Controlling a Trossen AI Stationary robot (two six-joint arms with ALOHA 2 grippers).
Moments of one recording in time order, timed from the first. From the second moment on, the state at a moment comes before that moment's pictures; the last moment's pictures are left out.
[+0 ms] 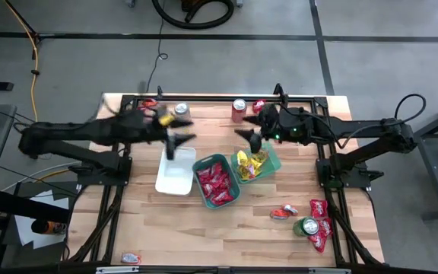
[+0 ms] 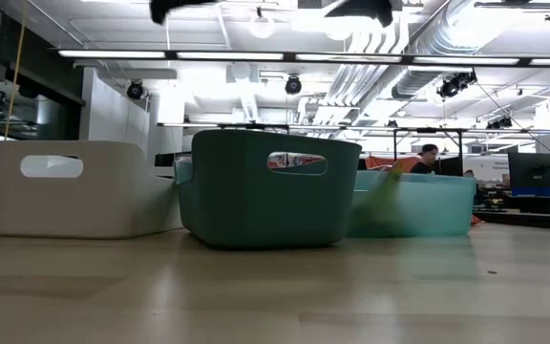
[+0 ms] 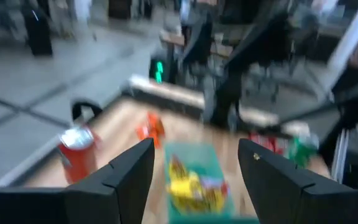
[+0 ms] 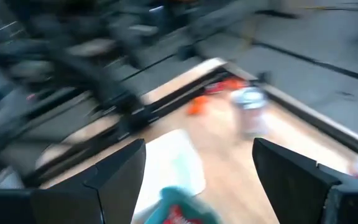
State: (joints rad) left arm 0.04 0.95 0.92 -0.16 -0.20 -0.20; right arm -0.02 1.24 1.19 -0.27 0.31 0.45
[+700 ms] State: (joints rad) left arm 0.24 0.87 0.92 -0.16 -0.32 -0.22; right arm -0.74 1.72 1.32 -0.67 0.13 0.57
